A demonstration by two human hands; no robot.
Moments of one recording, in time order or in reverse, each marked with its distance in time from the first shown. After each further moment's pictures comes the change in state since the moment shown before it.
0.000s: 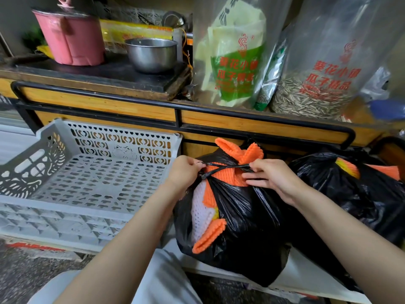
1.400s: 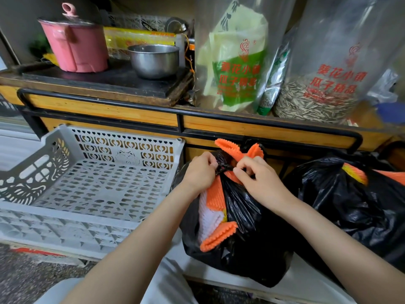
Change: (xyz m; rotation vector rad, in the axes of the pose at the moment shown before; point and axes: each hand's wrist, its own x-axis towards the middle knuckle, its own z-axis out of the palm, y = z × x) left_hand 0.017 0.008 0.022 0.282 -0.030 0.218; right_hand -0.002 0.005 0.023 -0.710 0.031 -0.514
